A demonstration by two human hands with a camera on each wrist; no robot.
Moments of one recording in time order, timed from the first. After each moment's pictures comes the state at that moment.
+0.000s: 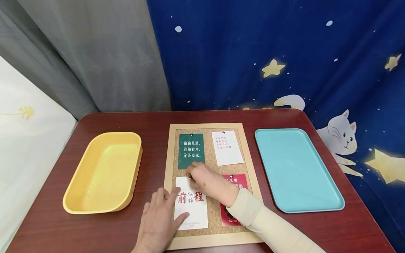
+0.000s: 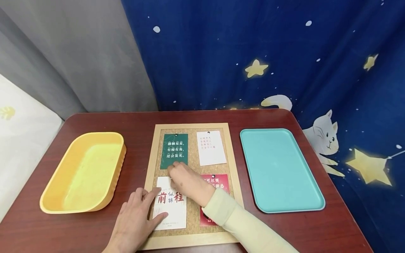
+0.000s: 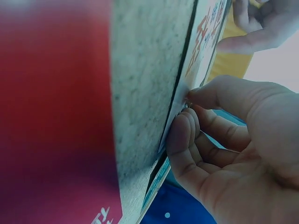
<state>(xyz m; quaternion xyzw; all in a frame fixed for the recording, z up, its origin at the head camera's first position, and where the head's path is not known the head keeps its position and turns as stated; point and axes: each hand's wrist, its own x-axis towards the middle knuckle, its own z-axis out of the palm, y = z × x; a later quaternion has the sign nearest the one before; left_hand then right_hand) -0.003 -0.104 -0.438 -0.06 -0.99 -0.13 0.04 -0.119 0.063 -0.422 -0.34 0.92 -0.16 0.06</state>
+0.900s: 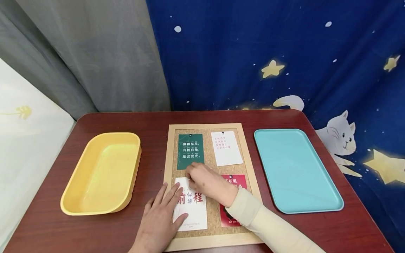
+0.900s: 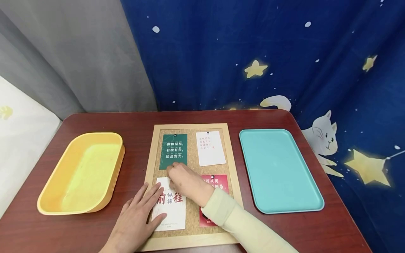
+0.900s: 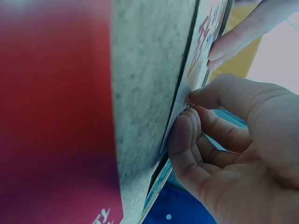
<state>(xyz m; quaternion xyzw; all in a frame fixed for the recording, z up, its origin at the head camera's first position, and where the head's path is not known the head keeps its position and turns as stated) -0.004 -0.110 -0.441 -0.10 -0.98 -0.16 -0.03 -0.121 0.061 -0.420 -0.34 0.92 -0.16 0.08</state>
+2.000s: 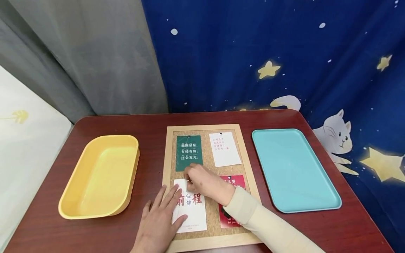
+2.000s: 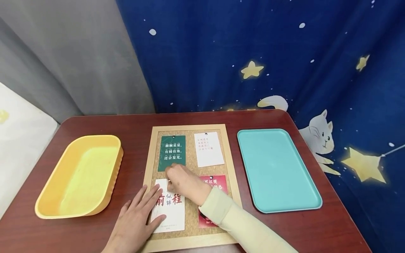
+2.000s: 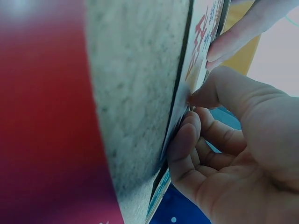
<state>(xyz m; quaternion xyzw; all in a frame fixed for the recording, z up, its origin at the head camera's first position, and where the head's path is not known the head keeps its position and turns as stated) -0.003 -0.109 -0.442 -0.09 -0.99 -0.15 -0.03 -0.125 0.059 -0.425 -0.33 0.92 -0.19 0.10</state>
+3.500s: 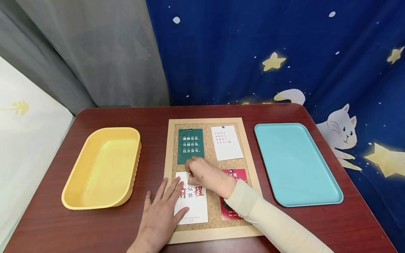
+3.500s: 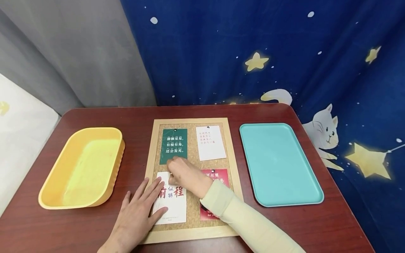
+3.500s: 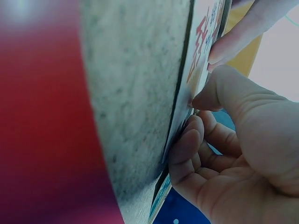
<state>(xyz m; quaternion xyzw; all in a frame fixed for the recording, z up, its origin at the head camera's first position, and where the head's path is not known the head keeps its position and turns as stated) -0.004 -0.107 -0.441 -0.09 -0.99 -0.13 -0.04 -0.129 0.062 -0.425 -0.33 0.91 -0.21 0.11</state>
